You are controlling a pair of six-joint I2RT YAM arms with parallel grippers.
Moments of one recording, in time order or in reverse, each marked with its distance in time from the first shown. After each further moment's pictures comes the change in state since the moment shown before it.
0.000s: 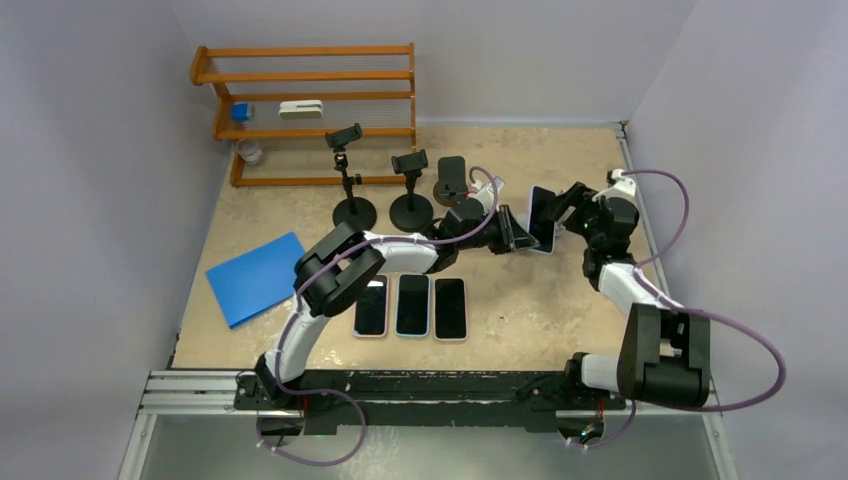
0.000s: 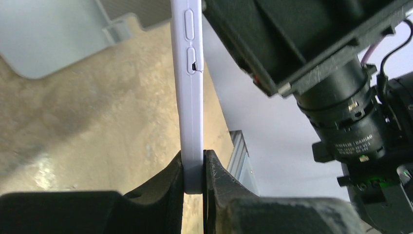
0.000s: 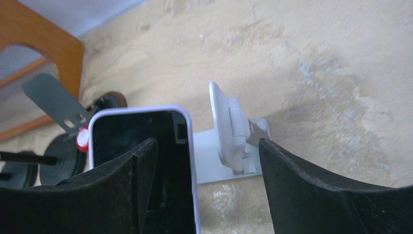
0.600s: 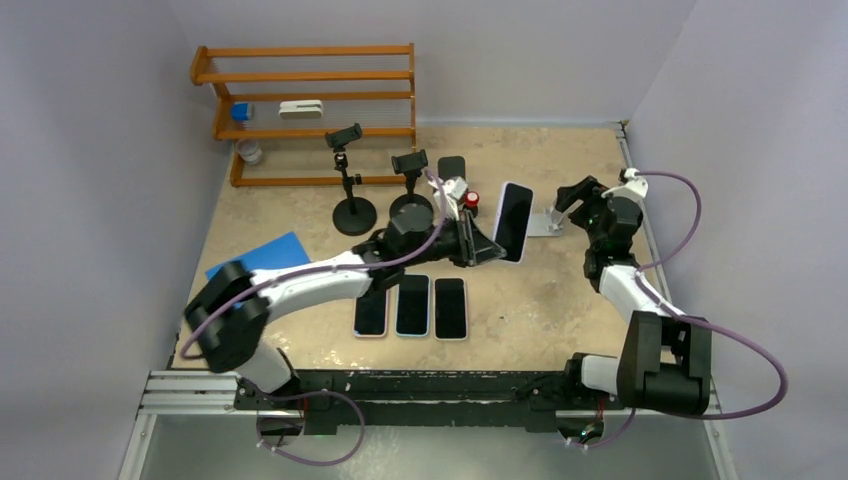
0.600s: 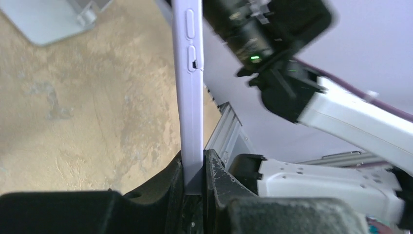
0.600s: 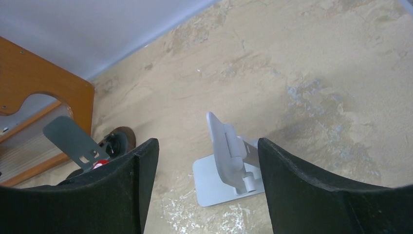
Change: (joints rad) left arm -0.038 -0.603 -0.414 -0.159 -0.060 0.163; right arm 0.000 -0.072 -0.001 0.043 0.120 0.092
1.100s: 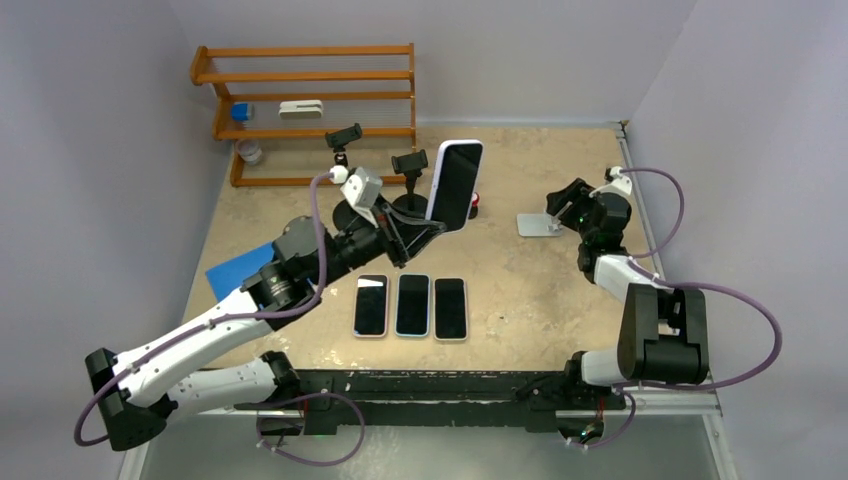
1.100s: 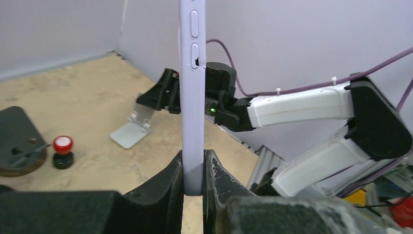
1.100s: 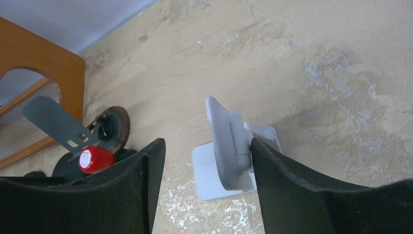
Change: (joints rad) left arm 0.000 -0.641 -0.049 -0.277 -0.178 0.478; right arm 0.029 0.140 0.032 0.023 -0.051 0.008
